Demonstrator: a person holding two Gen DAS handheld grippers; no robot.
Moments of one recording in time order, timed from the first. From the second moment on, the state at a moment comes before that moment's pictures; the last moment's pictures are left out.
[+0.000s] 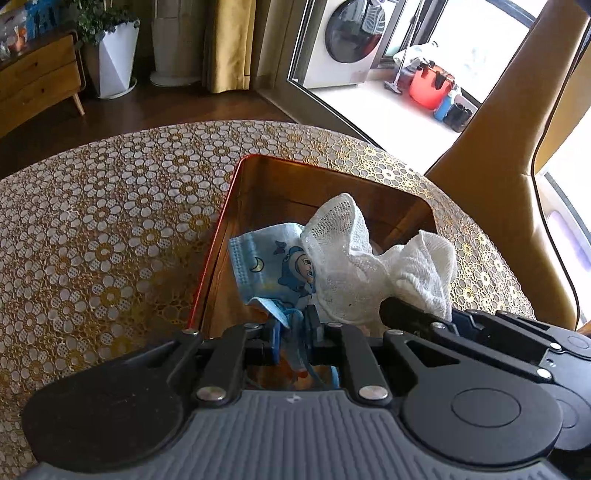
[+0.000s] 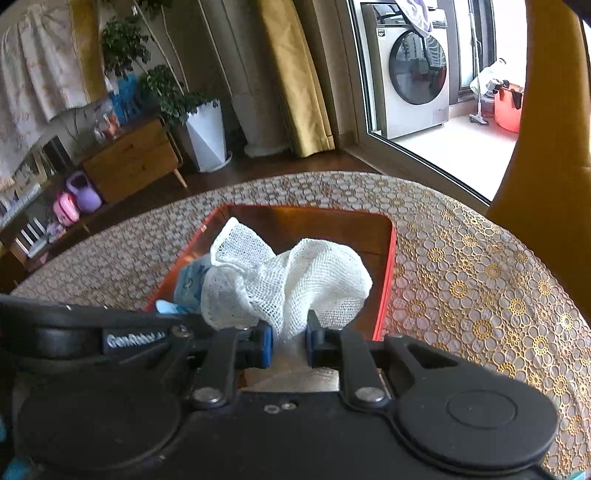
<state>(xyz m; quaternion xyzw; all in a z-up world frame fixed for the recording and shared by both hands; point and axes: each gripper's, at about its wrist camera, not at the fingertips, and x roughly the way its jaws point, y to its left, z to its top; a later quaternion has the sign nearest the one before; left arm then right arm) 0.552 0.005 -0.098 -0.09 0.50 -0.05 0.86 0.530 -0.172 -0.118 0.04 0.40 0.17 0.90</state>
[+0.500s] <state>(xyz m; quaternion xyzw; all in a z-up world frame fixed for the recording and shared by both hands) 0.555 0.012 -0.100 -0.11 0.49 -0.03 0.87 0.527 -0.178 -0.125 0.01 0.39 0.18 0.90</state>
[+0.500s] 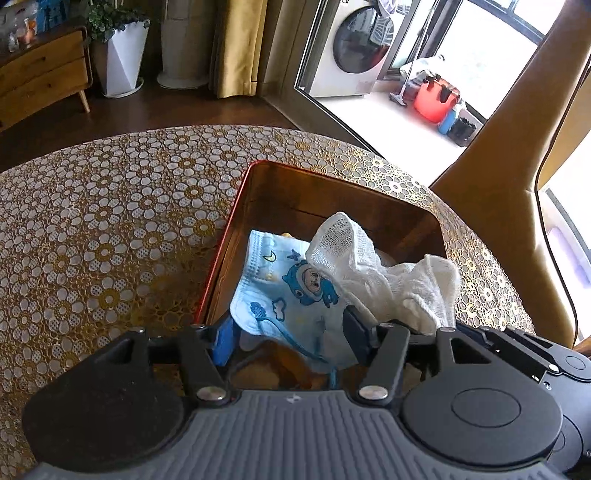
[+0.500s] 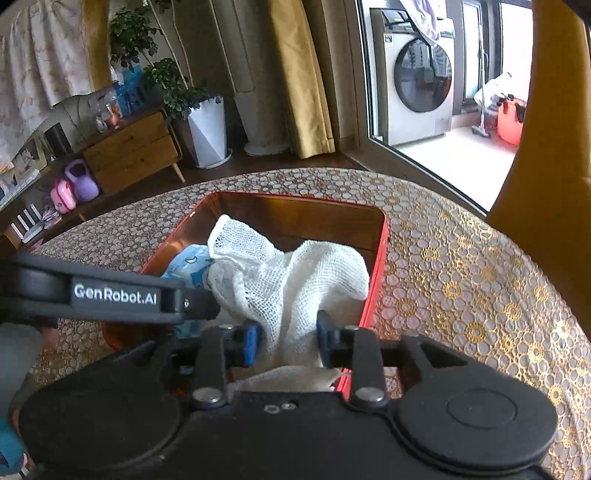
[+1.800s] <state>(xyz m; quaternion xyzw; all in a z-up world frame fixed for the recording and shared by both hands) 0.391 -0.006 0.029 -0.05 0.39 -0.05 0.92 0.391 -0.222 -0.020 0.03 0.32 0.20 0.93</state>
